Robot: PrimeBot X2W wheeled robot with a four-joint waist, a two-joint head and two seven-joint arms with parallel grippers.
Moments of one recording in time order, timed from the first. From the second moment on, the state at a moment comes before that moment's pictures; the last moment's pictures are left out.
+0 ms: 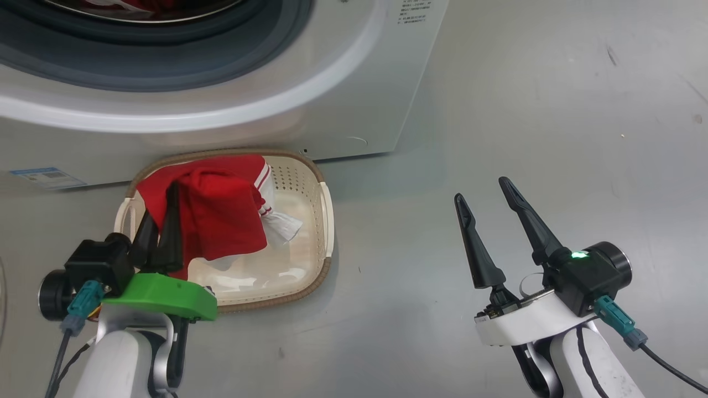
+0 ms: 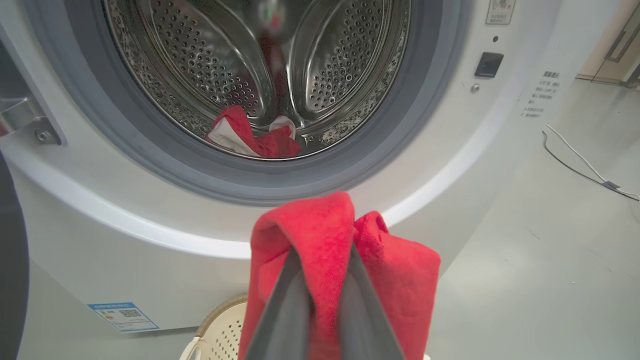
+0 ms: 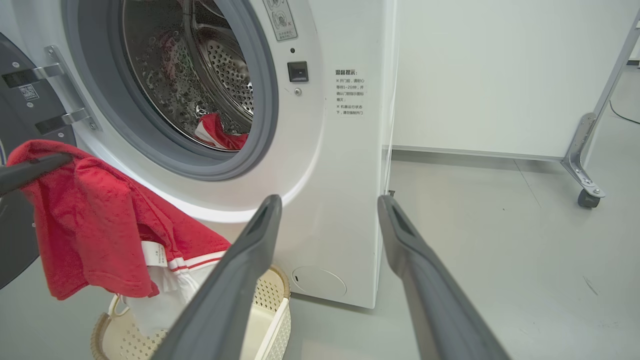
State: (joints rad) left arm -0.19 0.09 -0.16 0.03 -0.36 0.00 -0.13; right arm -0.10 -0.05 0.31 -0.01 0.21 0.05 -0.26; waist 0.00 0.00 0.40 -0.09
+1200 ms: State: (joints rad) left arm -0.54 0.20 -0.08 0.57 -0.38 0.03 0.08; right arm -0.28 -0.05 0.39 -0.14 0.31 0.02 -0.26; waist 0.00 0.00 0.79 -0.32
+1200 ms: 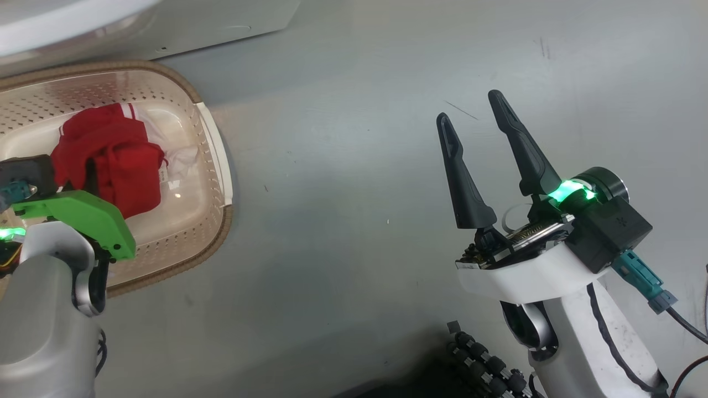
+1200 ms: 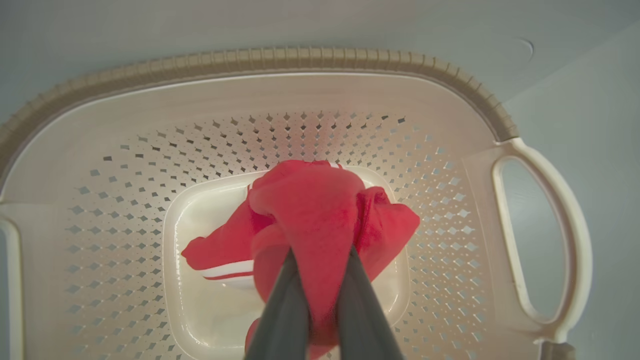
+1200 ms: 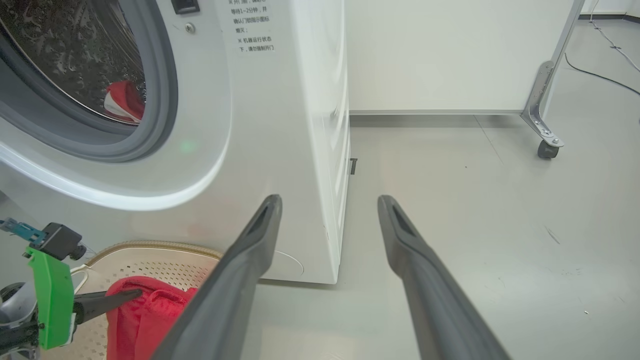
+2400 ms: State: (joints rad) left arm -0.59 0.11 -0.10 0.77 -0.40 -0.07 -0.22; right arm -0.30 -0.05 0.35 0.00 0.28 0.02 -0.26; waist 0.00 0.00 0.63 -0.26
